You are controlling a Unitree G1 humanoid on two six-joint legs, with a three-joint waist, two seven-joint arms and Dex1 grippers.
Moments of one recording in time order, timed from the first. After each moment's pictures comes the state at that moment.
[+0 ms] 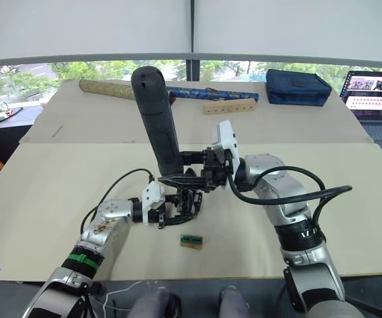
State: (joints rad) left arm -0.43 0.33 -0.22 0.34 -0.19 -0.04 -1.12; right arm -0.65 -0.41 0.16 -0.11 0.59 0.42 1.14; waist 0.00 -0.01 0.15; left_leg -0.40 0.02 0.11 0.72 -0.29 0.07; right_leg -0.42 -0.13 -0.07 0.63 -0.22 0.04
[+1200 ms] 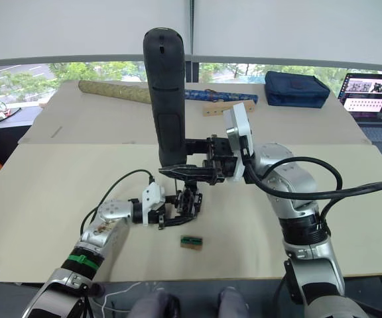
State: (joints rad) left arm -0.42 0.33 -0.22 0.34 -0.18 -0.05 -1.11; right arm -0.71 -0.41 0.07 -0.14 0.69 0.45 1.20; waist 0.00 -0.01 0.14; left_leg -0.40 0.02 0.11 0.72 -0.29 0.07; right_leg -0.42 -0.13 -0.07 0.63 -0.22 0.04
